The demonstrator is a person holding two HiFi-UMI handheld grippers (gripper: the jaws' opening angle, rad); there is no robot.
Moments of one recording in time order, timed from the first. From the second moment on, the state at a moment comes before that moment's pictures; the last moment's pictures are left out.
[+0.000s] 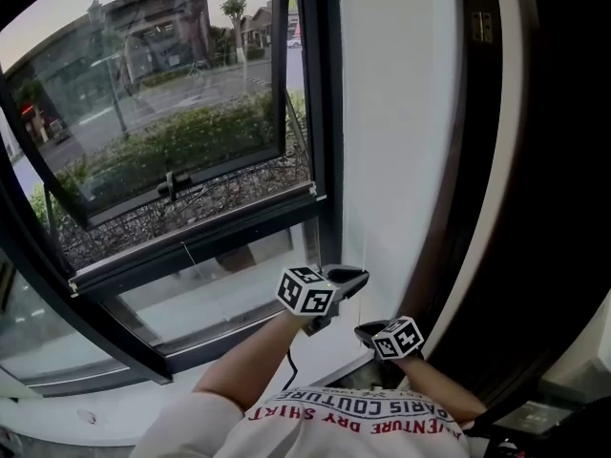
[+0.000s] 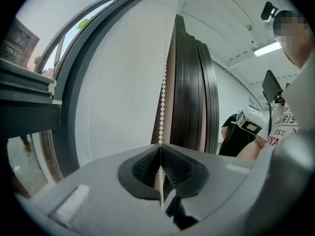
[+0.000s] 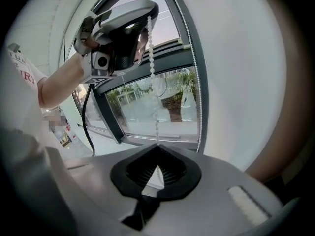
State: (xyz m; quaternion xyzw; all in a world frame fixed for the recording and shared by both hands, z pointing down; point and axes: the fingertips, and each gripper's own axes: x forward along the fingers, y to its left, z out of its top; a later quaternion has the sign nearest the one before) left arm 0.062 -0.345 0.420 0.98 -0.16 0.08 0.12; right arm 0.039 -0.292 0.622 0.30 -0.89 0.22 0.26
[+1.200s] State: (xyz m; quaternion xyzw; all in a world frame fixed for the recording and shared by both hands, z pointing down) left arm -0.011 -0.309 0.427 0.93 -0.37 0.02 0.08; right arm 0.014 -0.227 0.549 0.29 -0.92 0.19 0.17
